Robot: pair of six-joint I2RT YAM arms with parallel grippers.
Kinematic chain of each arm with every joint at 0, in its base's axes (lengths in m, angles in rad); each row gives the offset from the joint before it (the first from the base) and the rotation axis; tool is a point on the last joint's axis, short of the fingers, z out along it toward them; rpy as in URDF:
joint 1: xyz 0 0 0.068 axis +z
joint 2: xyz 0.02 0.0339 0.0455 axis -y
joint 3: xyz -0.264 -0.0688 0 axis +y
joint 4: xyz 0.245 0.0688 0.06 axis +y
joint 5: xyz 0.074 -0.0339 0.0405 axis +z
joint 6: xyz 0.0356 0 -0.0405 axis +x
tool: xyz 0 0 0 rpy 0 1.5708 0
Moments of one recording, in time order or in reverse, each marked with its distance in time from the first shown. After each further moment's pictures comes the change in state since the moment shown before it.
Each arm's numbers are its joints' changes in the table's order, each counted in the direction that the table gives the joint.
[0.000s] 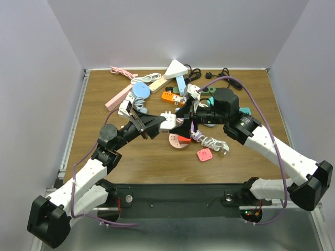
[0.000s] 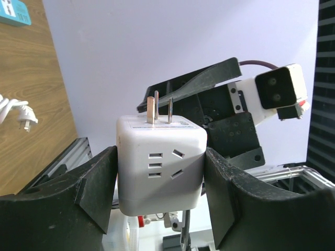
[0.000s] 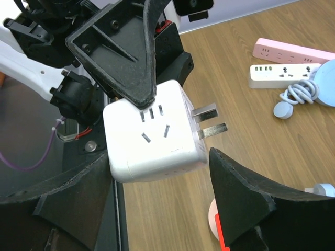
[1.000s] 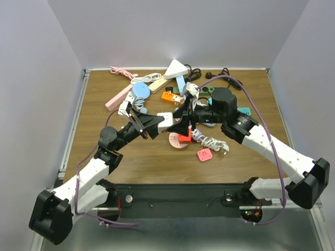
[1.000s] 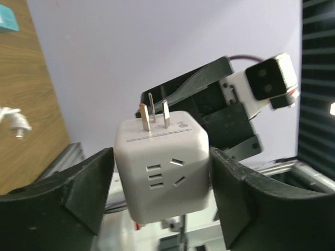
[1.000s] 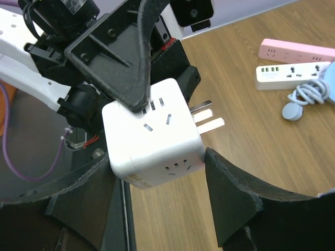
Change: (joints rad) left arm 0.024 -0.047 0.061 -0.181 -0.013 -0.046; right arm -0.001 -0.025 0.009 -0.066 0.013 0.071
